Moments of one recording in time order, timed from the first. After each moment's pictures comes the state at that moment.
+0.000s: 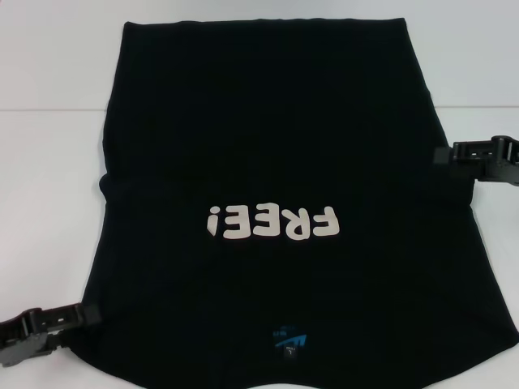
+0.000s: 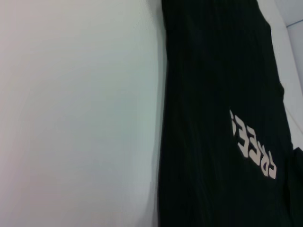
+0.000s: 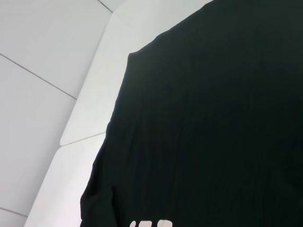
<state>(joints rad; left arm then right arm) -0.33 -2.10 0.31 0.83 2.40 1.63 -2.31 0.67 1.91 -0.60 -0.66 -2.19 -1.43 2.38</state>
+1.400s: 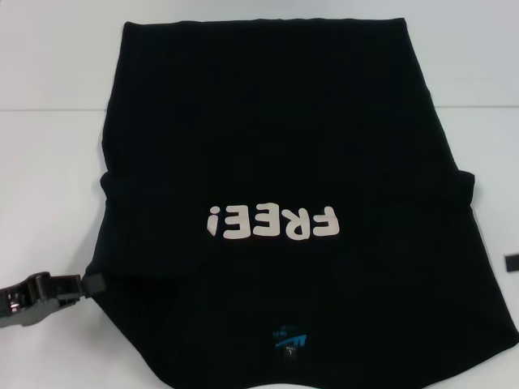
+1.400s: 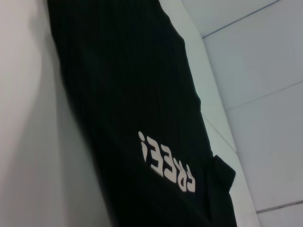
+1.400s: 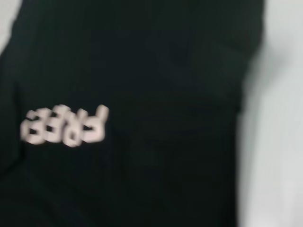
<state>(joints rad) -0.37 -2.07 0.27 0.76 2.28 1.74 -2.20 0.57 1.86 -0.61 -0.75 -2.47 -1.57 2.37</state>
